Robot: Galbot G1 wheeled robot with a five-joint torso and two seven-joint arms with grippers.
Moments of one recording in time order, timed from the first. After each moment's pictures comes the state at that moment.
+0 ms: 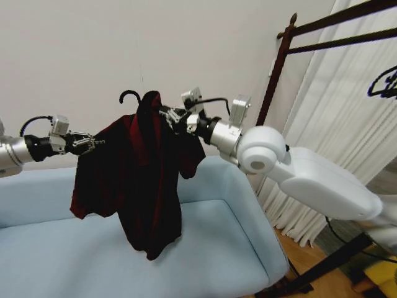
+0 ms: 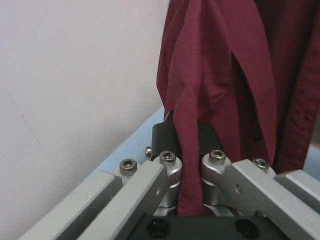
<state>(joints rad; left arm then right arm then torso) 0.96 -0.15 -0.85 -1.79 -1.25 0.36 0.77 0.30 0.79 -0.54 2.12 1.34 -0.24 0.14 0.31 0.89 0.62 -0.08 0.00</state>
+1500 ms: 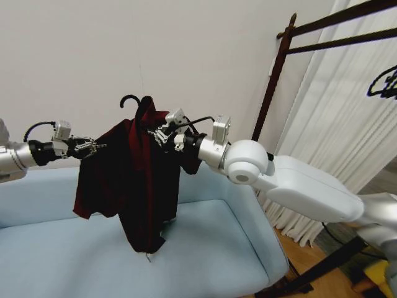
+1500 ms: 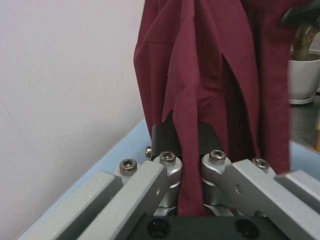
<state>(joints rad) 0.96 -0.19 -0.84 -1.80 -1.24 0.36 0.79 0.32 0.87 -0.65 2.03 1.20 -0.23 0.10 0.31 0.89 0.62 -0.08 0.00</state>
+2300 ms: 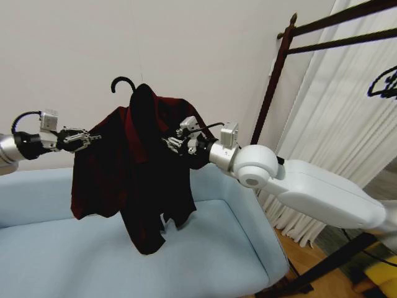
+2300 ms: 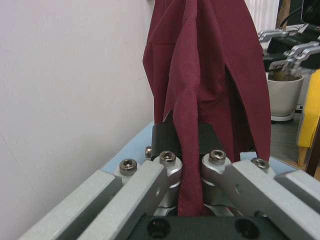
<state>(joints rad) 0.94 -0.17 -0.87 -1.74 -1.31 0.35 0.88 0.35 0.69 -0.64 2.09 1.30 -0.26 0.17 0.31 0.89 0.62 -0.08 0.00</state>
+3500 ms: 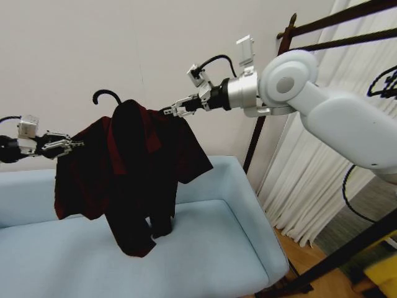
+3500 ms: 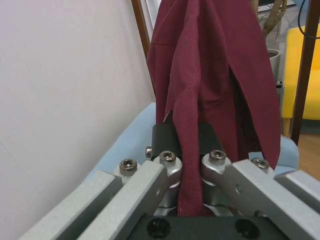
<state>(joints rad) 0.95 -0.14 -0.86 -1.60 -1.22 0.22 1.15 0.74 0.86 -0.66 1.73 1.69 -0.74 -0.11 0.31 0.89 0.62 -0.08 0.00</state>
